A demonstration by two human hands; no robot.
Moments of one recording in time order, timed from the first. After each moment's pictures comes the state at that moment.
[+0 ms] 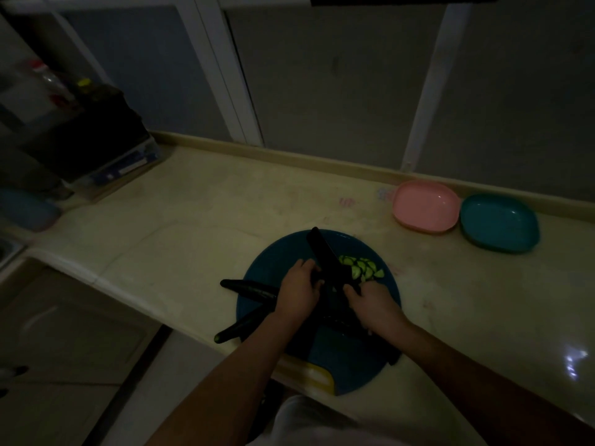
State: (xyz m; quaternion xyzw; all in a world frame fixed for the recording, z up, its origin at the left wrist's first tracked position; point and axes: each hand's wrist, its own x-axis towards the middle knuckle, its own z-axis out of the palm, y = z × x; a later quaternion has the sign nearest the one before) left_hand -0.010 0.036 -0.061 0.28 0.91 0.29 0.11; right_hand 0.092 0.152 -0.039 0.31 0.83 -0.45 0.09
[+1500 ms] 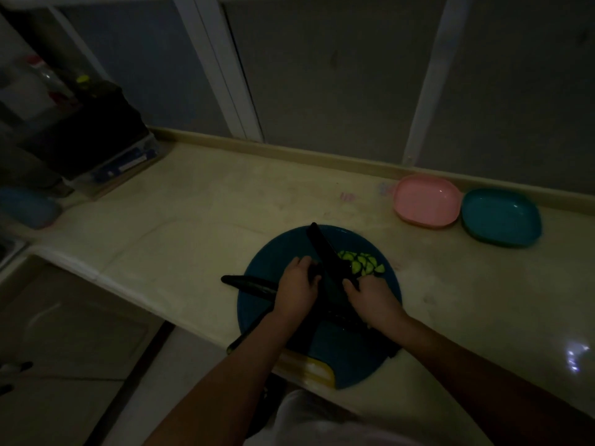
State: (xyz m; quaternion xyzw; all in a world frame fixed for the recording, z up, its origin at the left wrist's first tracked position) left_hand -0.006 0.029 -0.061 0.27 0.91 0.30 0.10; right_hand 0.090 0.151 -0.042 0.30 0.85 -0.42 0.08
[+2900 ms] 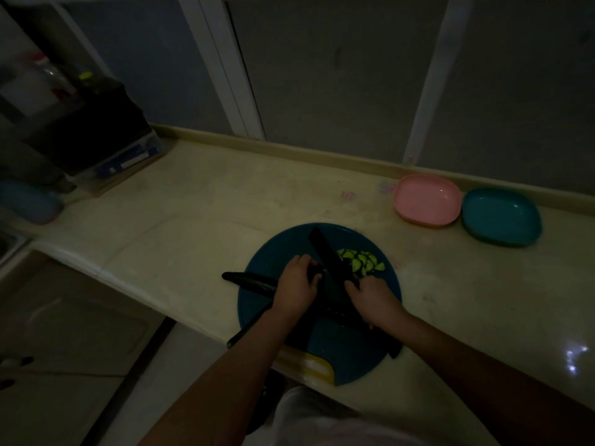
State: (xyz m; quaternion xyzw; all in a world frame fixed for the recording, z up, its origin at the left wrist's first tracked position) left_hand -0.006 0.027 -0.062 0.27 0.91 0.30 0.10; right_hand 0.093 0.152 -0.041 0.30 0.84 -0.44 0.11
